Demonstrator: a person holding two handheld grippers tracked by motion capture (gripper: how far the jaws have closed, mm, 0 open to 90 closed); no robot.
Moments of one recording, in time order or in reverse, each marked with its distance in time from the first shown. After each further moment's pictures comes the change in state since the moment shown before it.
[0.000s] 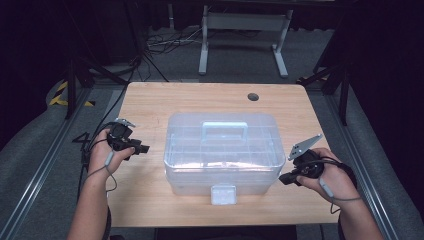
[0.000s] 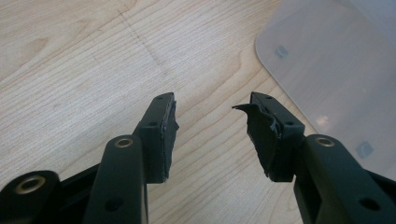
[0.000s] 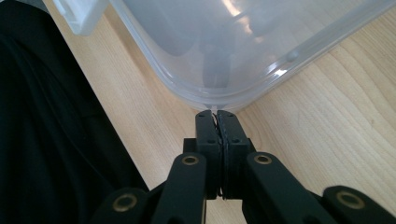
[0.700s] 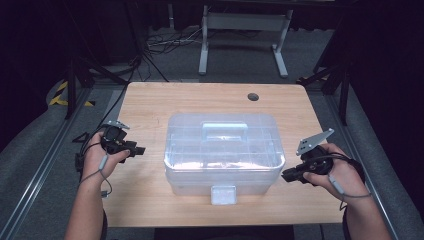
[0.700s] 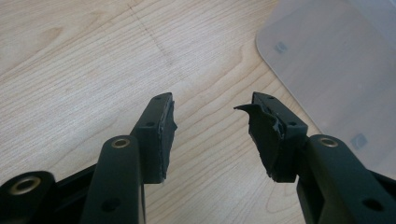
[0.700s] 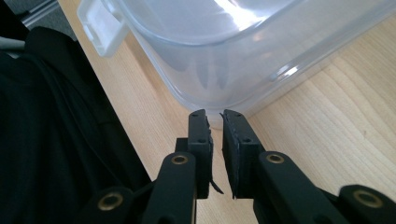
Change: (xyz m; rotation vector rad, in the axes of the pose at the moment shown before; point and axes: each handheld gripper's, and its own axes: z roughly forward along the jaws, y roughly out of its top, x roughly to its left) left arm 0.000 -0.012 -0.013 -0.028 0.008 -0.022; right arm -0.005 -0.002 -0.022 -0.082 0.034 0.007
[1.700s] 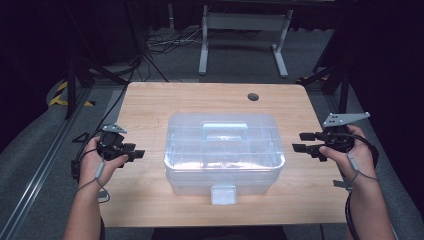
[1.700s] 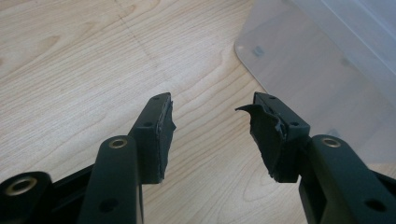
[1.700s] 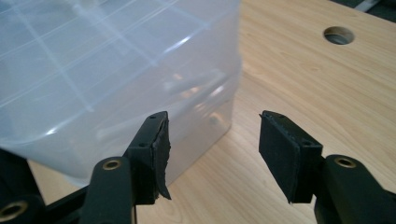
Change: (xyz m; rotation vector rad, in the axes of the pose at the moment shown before) left arm -0.018 -0.010 -0.017 -0.049 0.011 0.016; right arm -0.069 -0.014 -0.027 -0.363 -0.152 0.129
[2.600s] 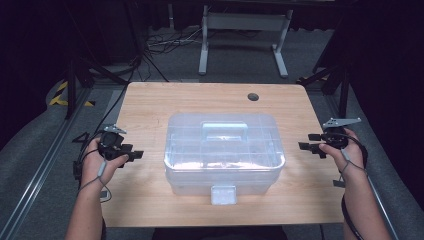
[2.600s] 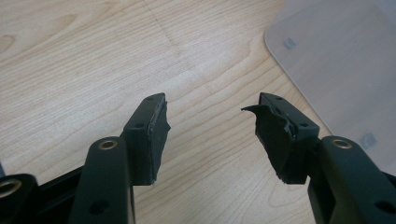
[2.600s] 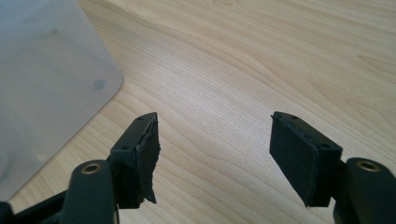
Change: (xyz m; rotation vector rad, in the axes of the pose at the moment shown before) left arm 0.014 -0.008 0.017 0.021 0.028 -0.054; right arm -0.085 -0.061 0.049 0.061 -0.123 0.109
